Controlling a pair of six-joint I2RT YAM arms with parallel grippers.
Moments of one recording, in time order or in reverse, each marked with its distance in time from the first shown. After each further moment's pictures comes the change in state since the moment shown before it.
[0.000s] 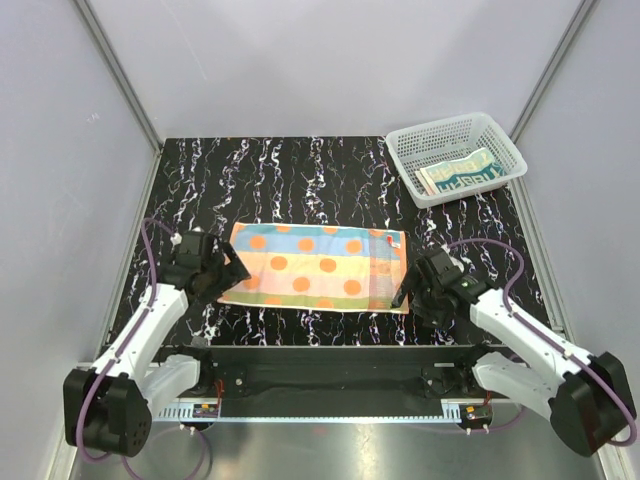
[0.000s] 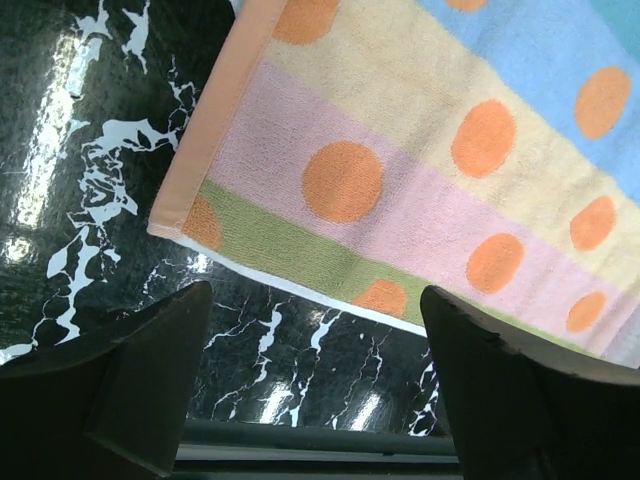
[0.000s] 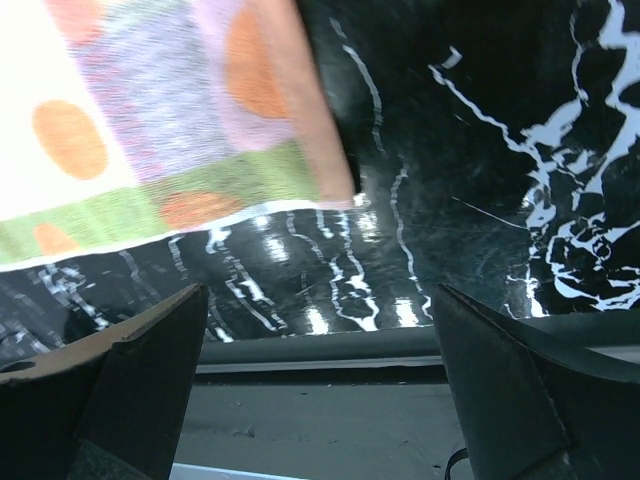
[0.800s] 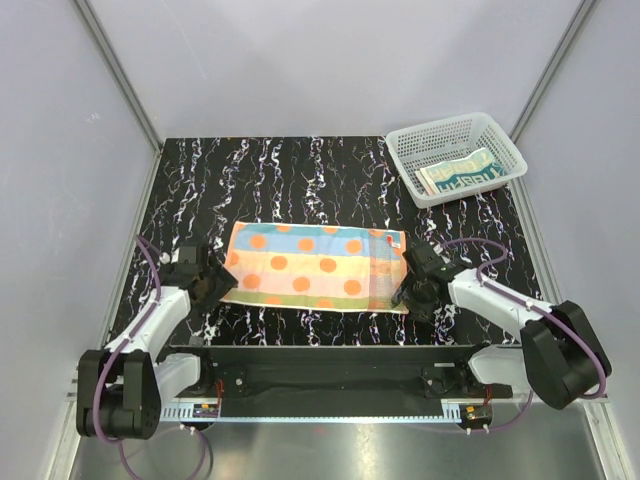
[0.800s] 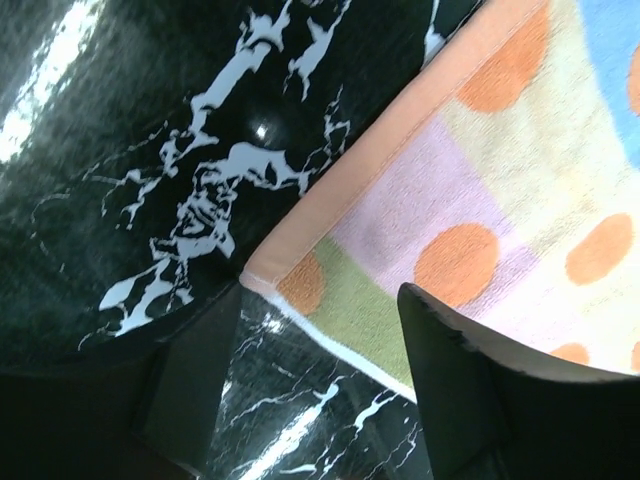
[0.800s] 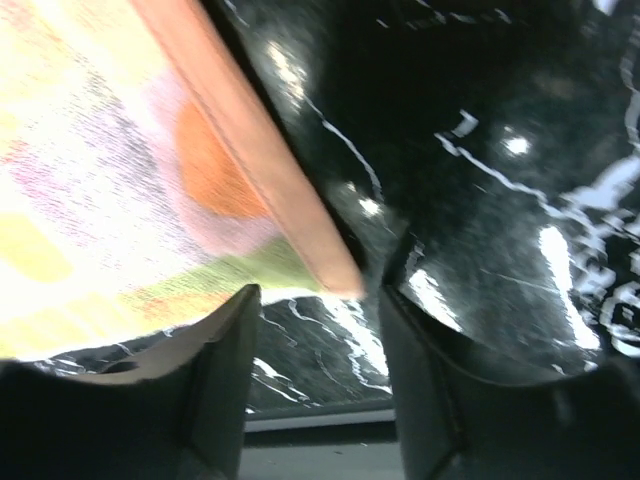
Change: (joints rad) left arm 0.120 0.078 -0.170 0.168 -0.058 -0.117; right arm -0.022 0.290 -0.003 0.135 0.010 0.106
